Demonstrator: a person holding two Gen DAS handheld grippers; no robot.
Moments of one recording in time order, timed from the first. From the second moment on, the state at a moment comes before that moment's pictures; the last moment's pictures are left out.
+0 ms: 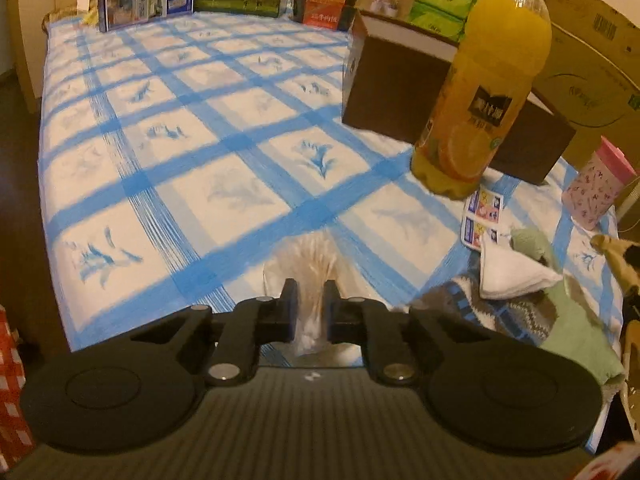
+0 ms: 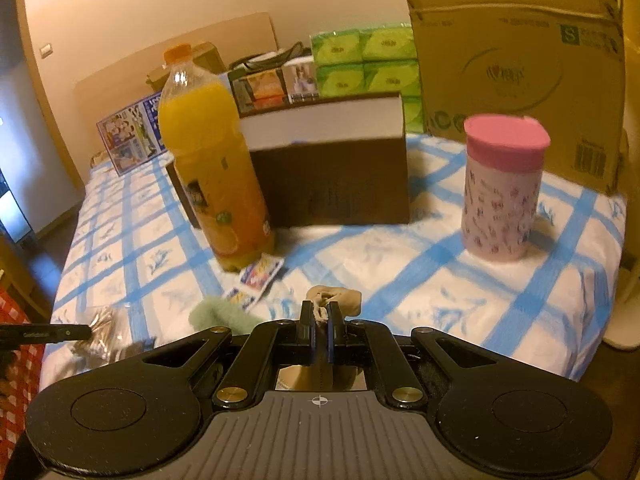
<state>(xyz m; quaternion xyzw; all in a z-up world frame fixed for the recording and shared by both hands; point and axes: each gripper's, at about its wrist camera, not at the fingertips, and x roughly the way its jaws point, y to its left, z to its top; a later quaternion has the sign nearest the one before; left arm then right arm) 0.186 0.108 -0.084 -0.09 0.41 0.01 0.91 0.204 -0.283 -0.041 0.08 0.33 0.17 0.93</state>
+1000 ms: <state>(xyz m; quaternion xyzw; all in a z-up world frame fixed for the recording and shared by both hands) 0.401 0.076 0.051 -0.03 0.29 -0.09 0.95 0.409 -0.257 0.051 0.08 0.22 0.24 0.94</state>
